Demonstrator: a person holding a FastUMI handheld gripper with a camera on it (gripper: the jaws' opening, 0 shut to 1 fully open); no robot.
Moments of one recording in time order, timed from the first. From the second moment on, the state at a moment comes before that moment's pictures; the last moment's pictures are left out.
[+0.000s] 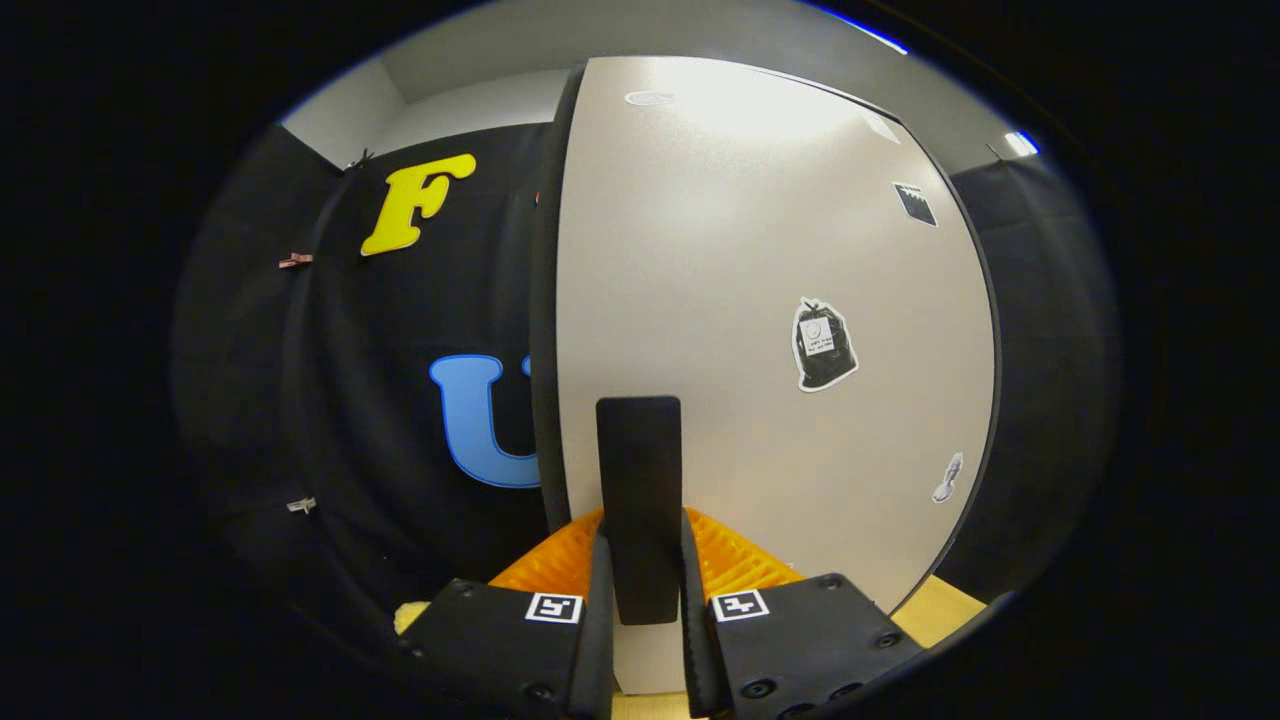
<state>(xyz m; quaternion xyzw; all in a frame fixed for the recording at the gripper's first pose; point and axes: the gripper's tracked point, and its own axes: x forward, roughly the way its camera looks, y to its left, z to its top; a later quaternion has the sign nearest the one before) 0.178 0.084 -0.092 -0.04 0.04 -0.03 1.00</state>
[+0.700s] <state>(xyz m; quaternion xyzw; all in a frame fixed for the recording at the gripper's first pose) 0.070 0.054 -0.072 0.02 0.06 0.06 1.00</state>
